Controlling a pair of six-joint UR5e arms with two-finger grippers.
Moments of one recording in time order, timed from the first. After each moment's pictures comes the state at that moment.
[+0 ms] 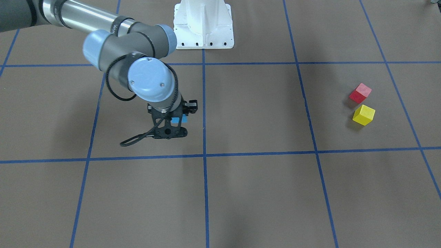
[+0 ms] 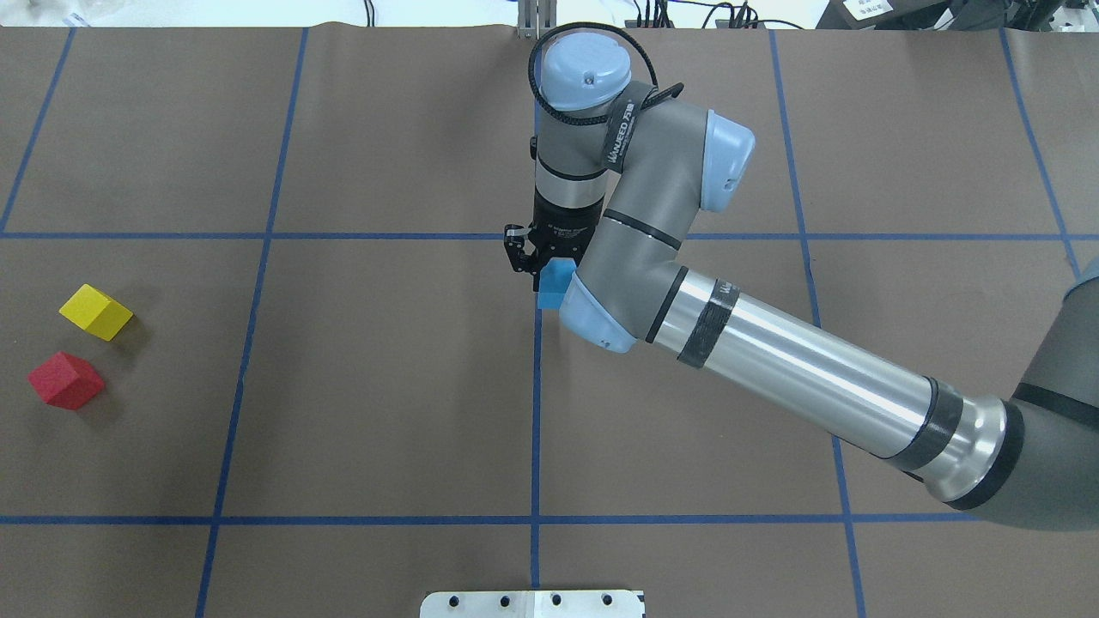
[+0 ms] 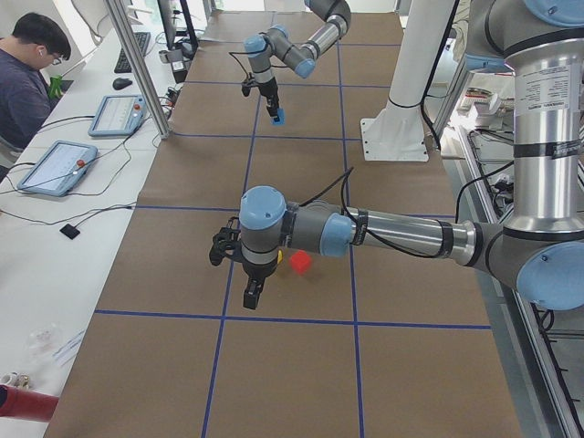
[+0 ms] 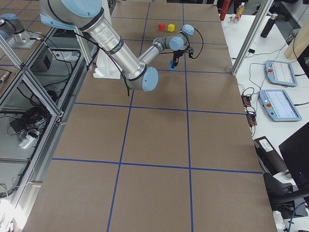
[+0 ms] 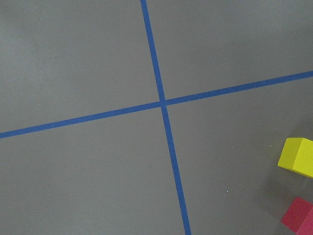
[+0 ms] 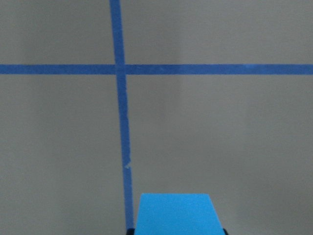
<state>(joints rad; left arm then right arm) -1.56 -1.47 -1.80 -1.62 -2.30 0.06 0.64 -0.63 1.26 -1.60 2.22 1.07</state>
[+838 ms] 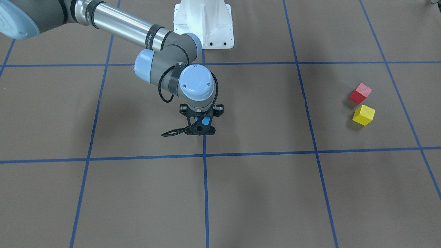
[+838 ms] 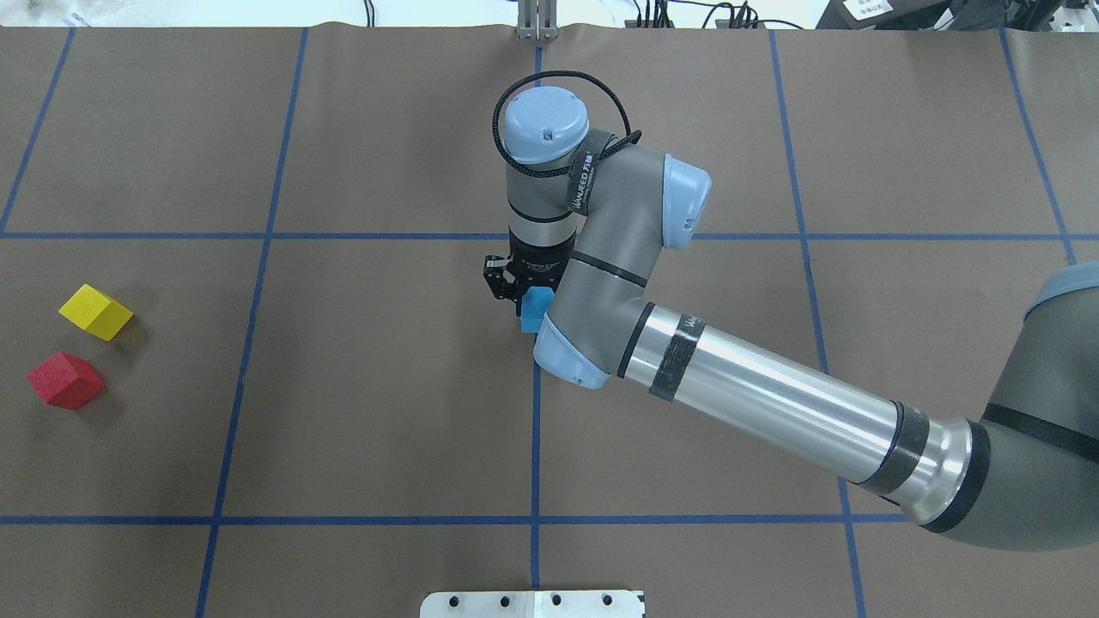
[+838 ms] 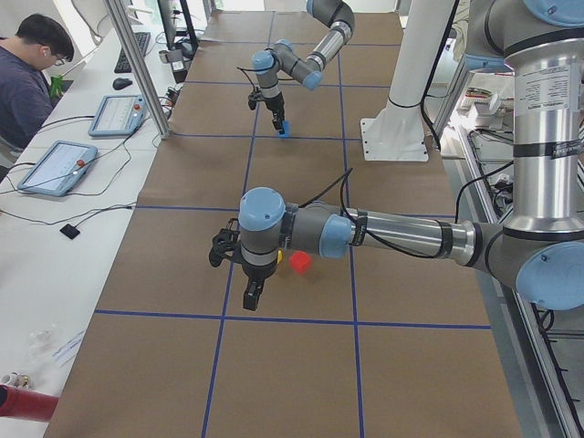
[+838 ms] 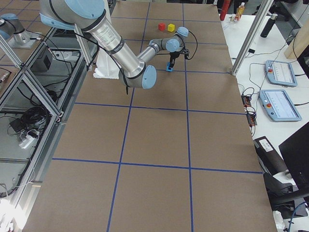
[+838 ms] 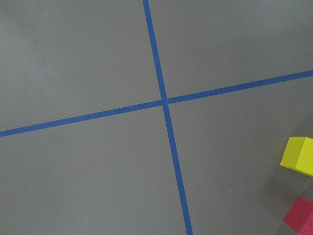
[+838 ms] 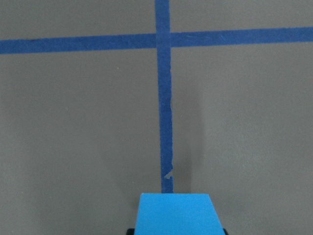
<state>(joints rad) -1.56 -1.47 -1.79 -1.62 -2.30 0.06 0.59 -0.60 1.21 -1.57 2.16 1.14</state>
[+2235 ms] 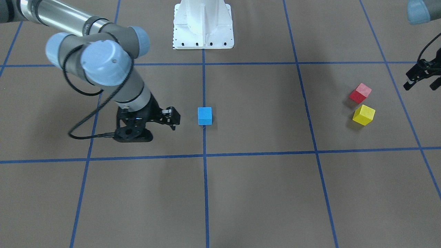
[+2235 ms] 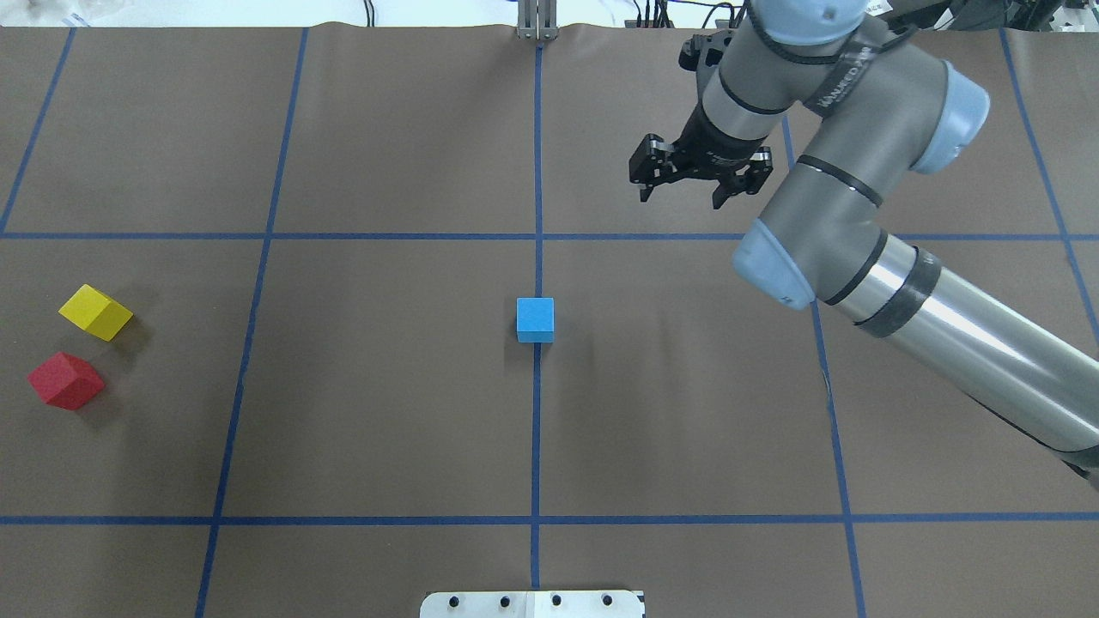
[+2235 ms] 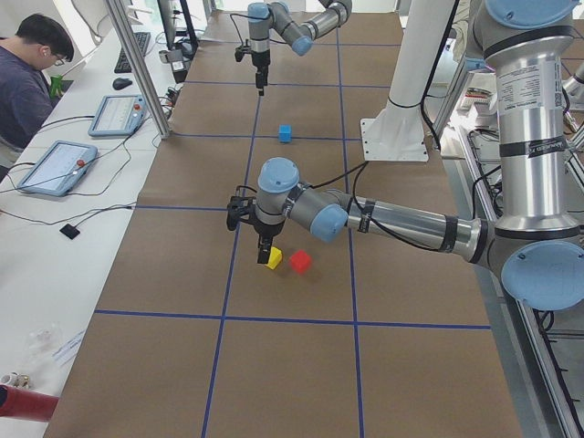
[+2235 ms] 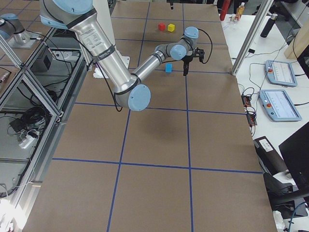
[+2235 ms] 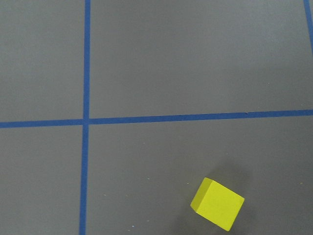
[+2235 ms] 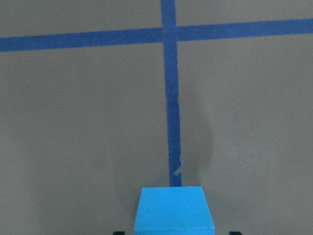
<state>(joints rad) -1.20 -1.37 -1.90 -2.07 -2.20 -0.77 0.86 -0.93 1.60 -1.53 2.17 0.97</state>
